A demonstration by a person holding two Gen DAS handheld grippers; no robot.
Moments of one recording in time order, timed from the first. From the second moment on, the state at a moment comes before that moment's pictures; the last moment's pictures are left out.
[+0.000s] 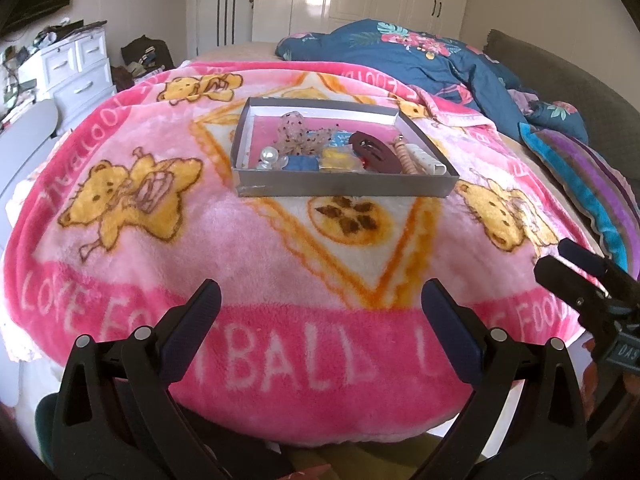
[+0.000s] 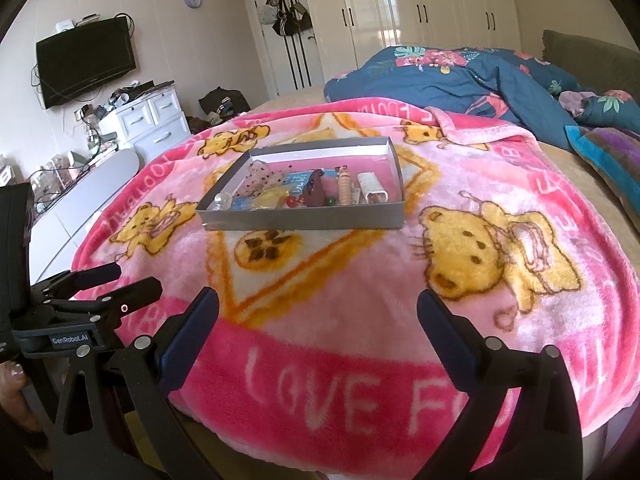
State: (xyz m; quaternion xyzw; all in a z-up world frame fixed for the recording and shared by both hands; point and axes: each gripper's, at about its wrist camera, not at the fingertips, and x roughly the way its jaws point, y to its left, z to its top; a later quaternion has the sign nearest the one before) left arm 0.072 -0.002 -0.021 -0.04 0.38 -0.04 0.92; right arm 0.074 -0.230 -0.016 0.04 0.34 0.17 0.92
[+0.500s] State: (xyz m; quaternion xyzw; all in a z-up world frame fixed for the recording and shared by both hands) left arm 0.098 0.015 -0.025 -0.09 0.41 -0.03 0.91; right arm 0.085 -0.274 -0.008 0.06 0.33 0.10 0.94
